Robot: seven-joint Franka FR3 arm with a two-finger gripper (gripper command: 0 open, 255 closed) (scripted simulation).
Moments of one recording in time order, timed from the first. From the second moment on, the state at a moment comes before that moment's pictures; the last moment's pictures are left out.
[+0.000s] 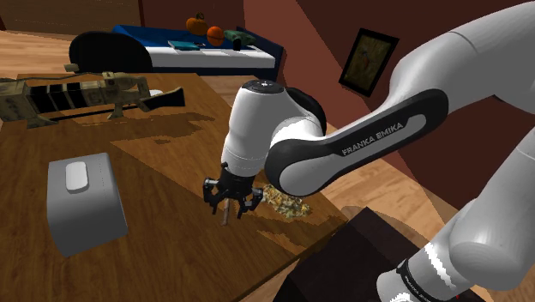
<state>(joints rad) 0.02 0.14 0.70 -2.20 -0.09 2.39 1.47</state>
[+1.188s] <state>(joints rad) 0.00 0.01 0.72 -2.12 0.02 2.21 1.39</state>
